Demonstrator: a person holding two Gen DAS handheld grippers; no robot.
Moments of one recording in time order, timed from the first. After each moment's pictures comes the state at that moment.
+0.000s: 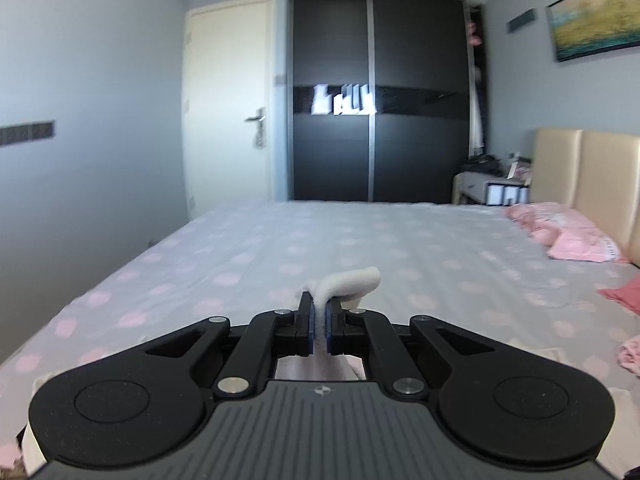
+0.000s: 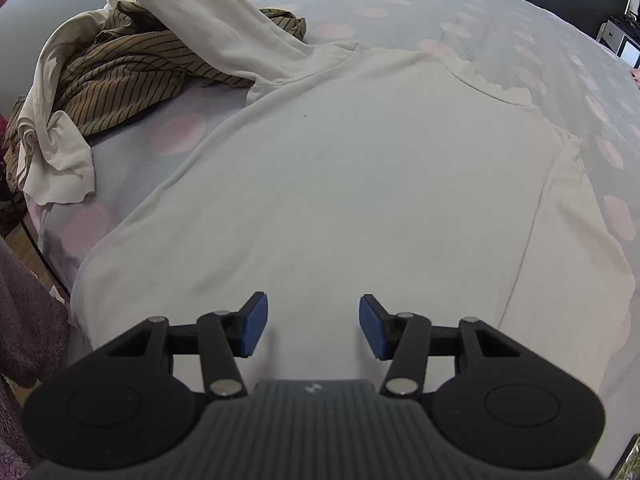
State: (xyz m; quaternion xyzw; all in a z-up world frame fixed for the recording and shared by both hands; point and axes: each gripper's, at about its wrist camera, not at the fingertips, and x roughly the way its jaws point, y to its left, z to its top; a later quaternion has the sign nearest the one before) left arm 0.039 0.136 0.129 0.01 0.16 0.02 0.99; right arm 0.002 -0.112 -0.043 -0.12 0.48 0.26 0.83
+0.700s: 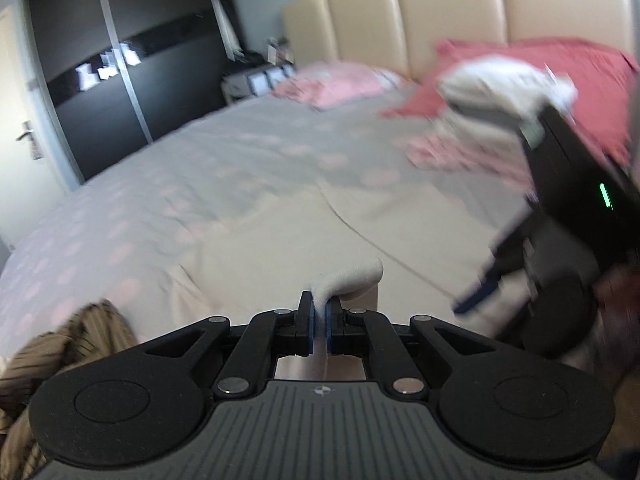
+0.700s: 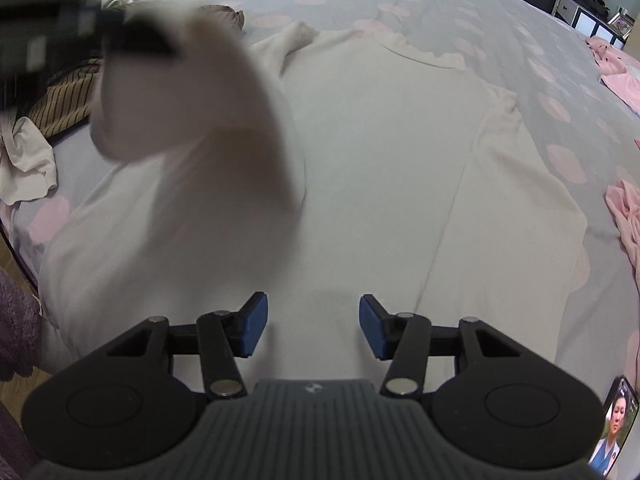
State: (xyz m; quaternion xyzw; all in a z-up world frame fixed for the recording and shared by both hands) left arm -0.015 -0.052 -0.002 0.22 0.30 -0.28 0.88; right arm -0.009 -0.159 -0.048 -0.11 0.49 0.20 0.84
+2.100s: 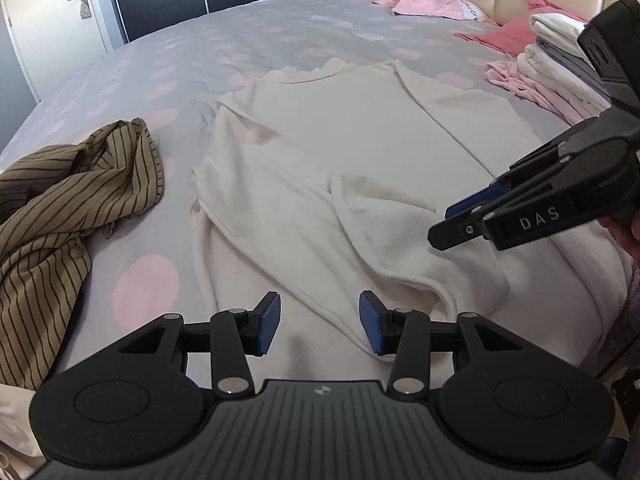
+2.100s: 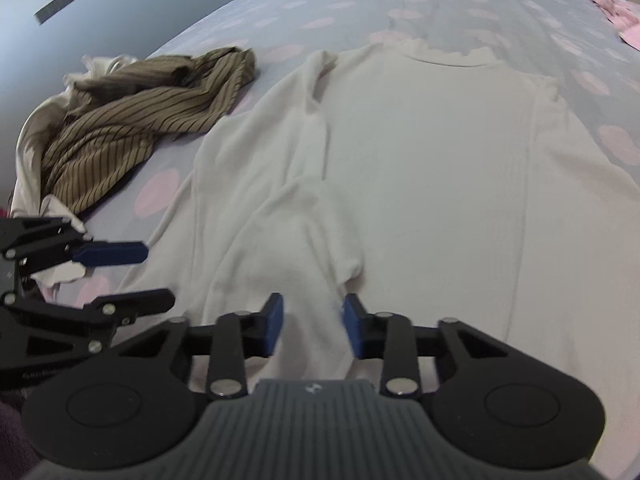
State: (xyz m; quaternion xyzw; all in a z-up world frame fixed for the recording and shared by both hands) left arm -0.011 0.019 -0.049 0.12 0.44 -0.17 0.88; right arm 0.021 -0.134 -0.058 0.00 0.48 0.25 0.84
